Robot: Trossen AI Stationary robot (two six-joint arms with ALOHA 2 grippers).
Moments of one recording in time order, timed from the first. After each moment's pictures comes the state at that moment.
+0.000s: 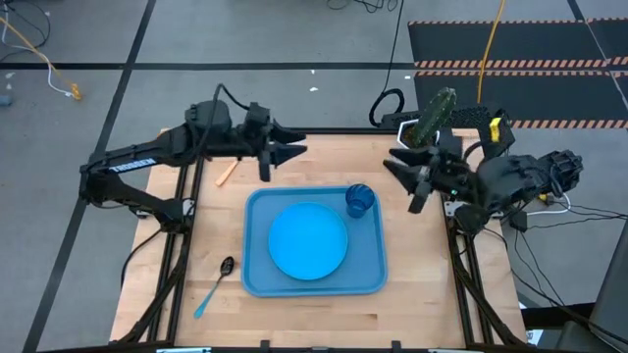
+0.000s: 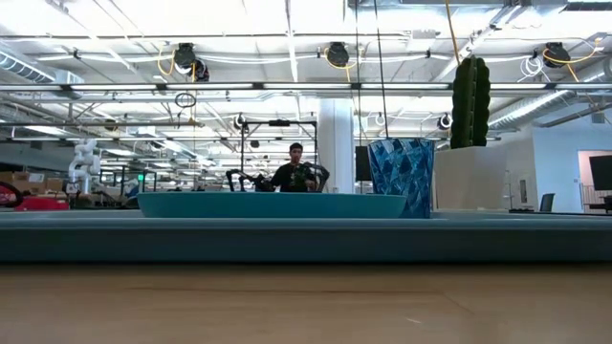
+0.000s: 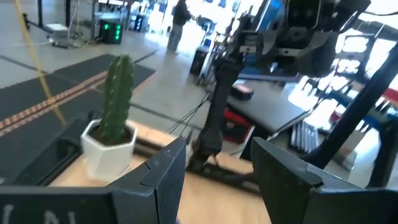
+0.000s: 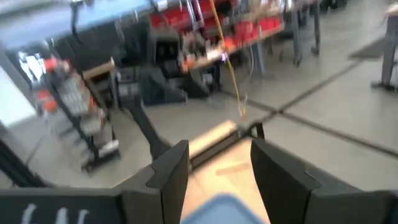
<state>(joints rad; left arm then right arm) 0.19 1.27 1.45 -0.26 0.13 -0.29 0.37 1.15 1.58 -0.62 0.80 0.50</state>
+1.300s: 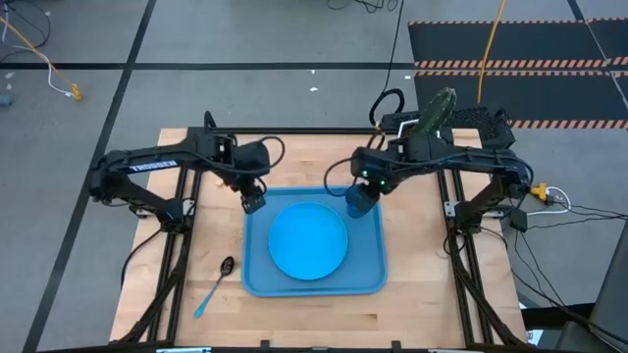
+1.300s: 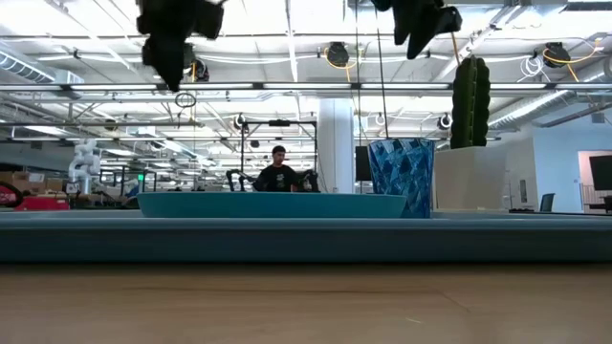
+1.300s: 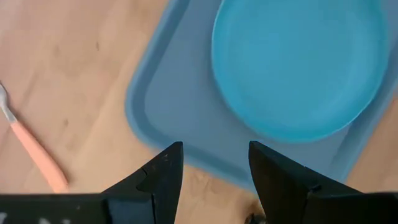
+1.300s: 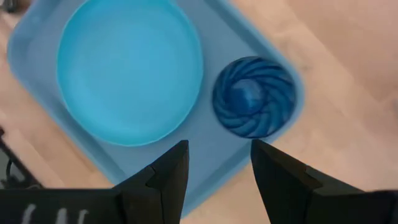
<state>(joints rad) 0.19 1.37 1.35 -1.27 0.07 -0.33 -0.04 1.58 1.71 -1.40 0.02 0.71</state>
